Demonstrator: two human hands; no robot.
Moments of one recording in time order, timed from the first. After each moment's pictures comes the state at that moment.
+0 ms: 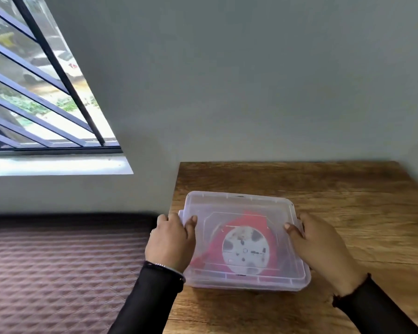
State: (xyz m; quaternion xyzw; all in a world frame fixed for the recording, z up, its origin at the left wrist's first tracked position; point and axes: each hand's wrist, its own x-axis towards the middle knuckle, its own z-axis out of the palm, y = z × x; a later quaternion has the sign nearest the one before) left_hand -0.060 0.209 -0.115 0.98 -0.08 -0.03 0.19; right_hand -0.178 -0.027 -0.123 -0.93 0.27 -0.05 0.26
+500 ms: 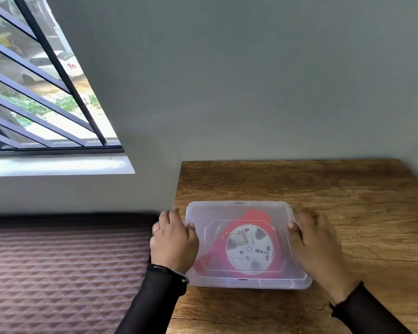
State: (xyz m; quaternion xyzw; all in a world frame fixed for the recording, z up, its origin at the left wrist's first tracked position) left_hand -0.056 0.215 -0.130 0.97 -0.06 -0.06 0.22; right_hand -0.183 -0.011 -0.143 -0.93 0.29 -0.10 0.22
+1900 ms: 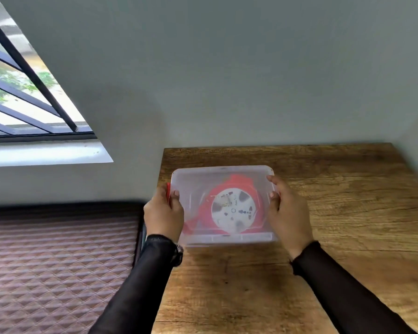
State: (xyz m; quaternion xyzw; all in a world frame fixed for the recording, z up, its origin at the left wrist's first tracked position) left_hand -0.009 0.171 -0.154 0.90 0.00 0.06 0.44; right_hand -0.127 -0.028 -0.151 -0.89 0.26 -0.21 0.32
